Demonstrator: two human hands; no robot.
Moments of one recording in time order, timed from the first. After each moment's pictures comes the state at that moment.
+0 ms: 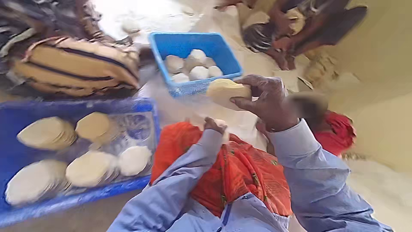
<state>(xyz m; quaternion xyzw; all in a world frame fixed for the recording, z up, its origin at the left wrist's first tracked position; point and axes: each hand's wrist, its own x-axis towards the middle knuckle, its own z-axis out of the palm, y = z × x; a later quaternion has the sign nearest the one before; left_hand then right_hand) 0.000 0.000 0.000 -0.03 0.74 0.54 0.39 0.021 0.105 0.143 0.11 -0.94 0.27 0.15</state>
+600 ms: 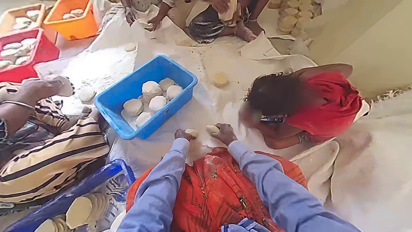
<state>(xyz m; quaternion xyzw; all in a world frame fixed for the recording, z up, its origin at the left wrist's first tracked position) -0.089 0.122 -0.057 0.10 0.91 0.17 0.37 0.056 0.269 -0.093 -0.34 -0.88 0.33 -0.04</state>
